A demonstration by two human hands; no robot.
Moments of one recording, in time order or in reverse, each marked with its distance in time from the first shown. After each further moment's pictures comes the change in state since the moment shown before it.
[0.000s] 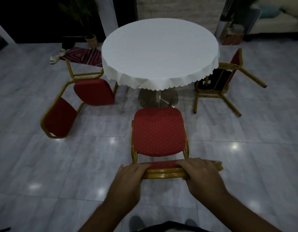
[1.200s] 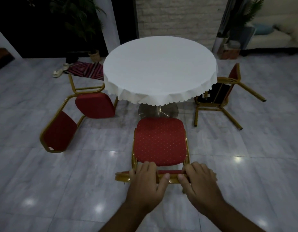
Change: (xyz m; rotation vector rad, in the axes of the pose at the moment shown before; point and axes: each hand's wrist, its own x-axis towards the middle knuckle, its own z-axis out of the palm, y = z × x) left_hand 0.075 0.039 0.003 0.009 0.170 -0.067; right_hand 0.040 0.013 0.003 0.043 0.095 0.162
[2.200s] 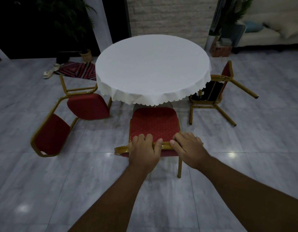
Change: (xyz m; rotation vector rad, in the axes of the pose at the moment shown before) left_hand 0.108 -0.013 0.015 0.091 0.139 -0.072; right_hand 0.115 0.026 -0.004 0.005 -0.080 -0.063
